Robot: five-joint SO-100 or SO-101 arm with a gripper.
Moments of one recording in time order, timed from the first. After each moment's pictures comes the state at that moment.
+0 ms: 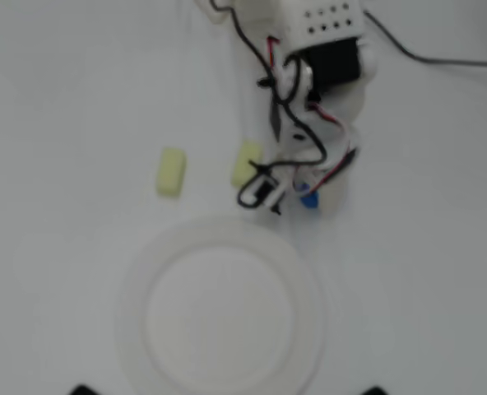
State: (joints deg) arm -22.8 72.5 90.9 60.2 -20.2
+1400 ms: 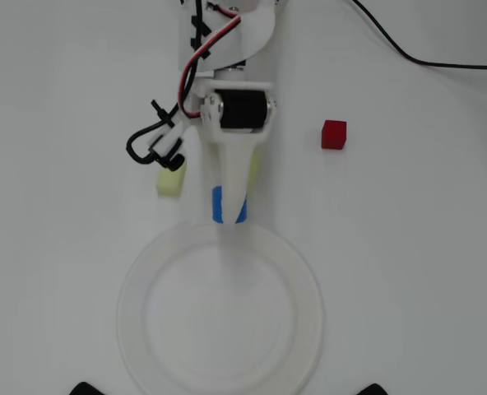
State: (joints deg) arm -4.6 102.7 117.2 16.8 -17.1
